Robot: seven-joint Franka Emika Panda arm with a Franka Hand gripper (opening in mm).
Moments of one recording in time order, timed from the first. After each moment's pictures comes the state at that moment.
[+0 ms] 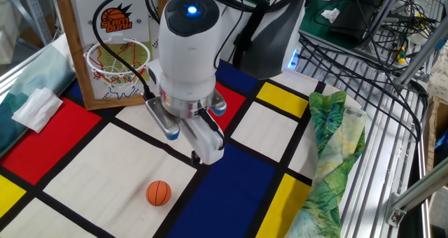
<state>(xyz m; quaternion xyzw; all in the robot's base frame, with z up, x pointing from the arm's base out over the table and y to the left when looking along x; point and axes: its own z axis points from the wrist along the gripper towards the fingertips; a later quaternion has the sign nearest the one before) 0.593 0.014 0.250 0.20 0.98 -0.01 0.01</state>
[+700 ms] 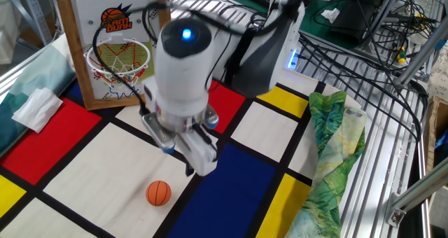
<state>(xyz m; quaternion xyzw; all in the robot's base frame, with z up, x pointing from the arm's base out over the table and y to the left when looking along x) 0.602 0.007 0.207 0.18 0.98 -0.01 0.02</state>
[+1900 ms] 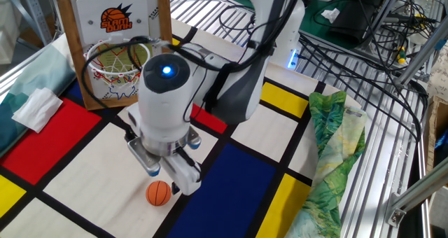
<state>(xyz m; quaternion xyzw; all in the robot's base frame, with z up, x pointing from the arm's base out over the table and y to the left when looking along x) 0.632 -0.009 0.151 0.15 0.99 -0.01 0.03</state>
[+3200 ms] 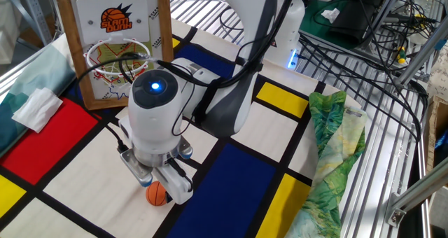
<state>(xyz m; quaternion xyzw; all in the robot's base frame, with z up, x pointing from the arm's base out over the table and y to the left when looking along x) 0.647 -0.017 0.122 0.15 0.99 0.00 0.02</state>
